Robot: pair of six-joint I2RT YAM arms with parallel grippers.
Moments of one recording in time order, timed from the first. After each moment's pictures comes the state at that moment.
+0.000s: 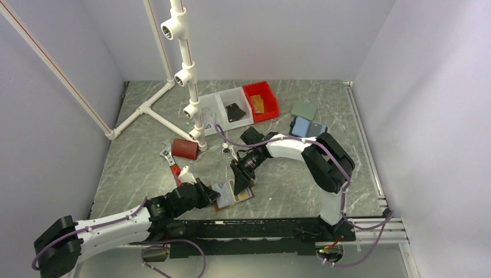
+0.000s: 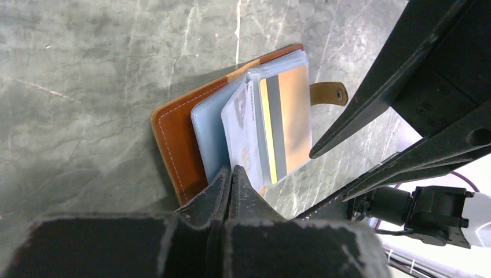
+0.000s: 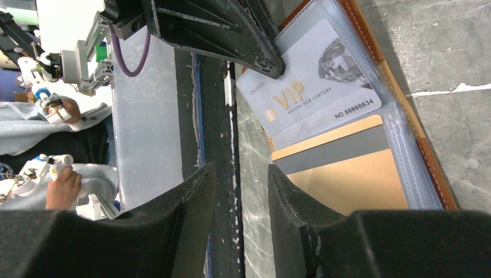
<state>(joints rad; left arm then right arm) -1.00 0.69 0.07 0.05 -0.24 -1.26 0.76 1.89 1.13 -0.52 -1.08 -0.21</state>
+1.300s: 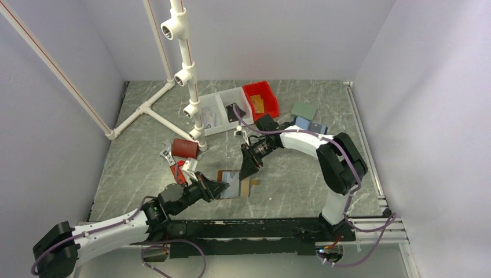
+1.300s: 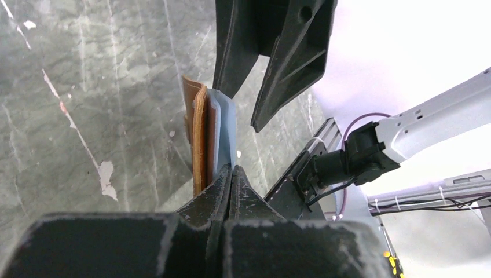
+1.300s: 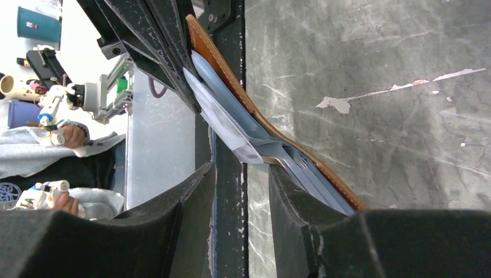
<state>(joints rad) -0.99 0.62 0.01 0.51 -0.10 -0.89 0.61 1.81 1.14 -0.56 -1.17 -0.24</state>
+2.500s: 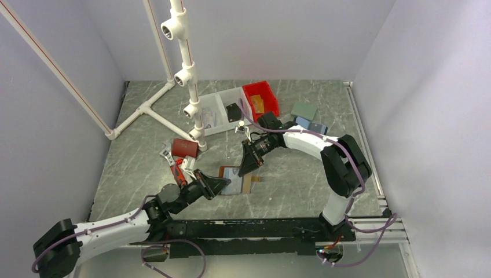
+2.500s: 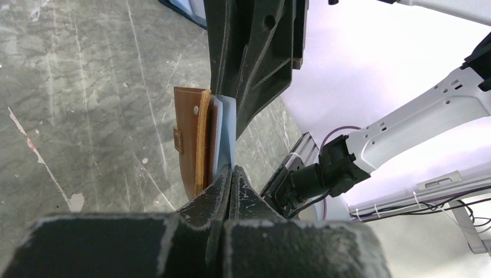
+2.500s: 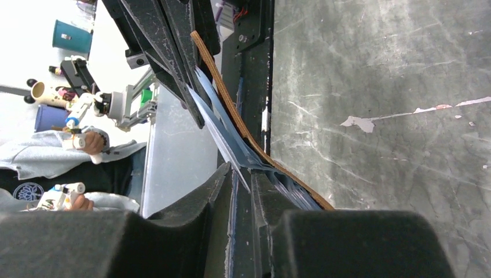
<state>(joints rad) -0.99 0.66 0.01 0.68 -0.10 -0.89 0.60 1.77 1.13 -0.50 -1.27 -0.16</state>
